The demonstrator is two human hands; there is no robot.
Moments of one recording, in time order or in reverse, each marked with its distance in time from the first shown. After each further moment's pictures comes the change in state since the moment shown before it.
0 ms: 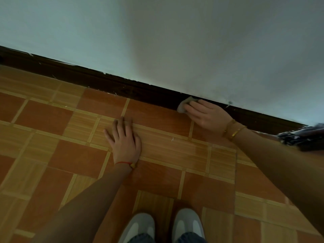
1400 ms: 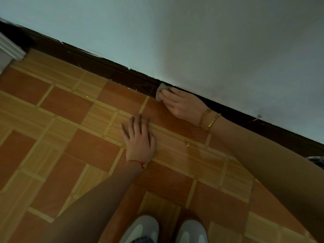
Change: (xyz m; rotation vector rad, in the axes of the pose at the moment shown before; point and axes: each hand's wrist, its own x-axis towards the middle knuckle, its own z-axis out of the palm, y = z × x) left_hand 0.002 0.003 -0.003 0.029 -0.013 -0.021; right_hand 0.140 -0.017 0.018 -0.030 0.176 -0.134
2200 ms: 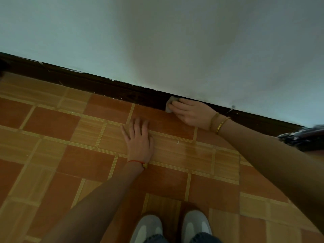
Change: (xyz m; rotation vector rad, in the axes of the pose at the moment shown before) left_hand 0.011 0.018 -0.008 -0.068 -0.003 0.184; right_hand -0.071 0.010 -0.034 -0.033 -0.189 -0.040
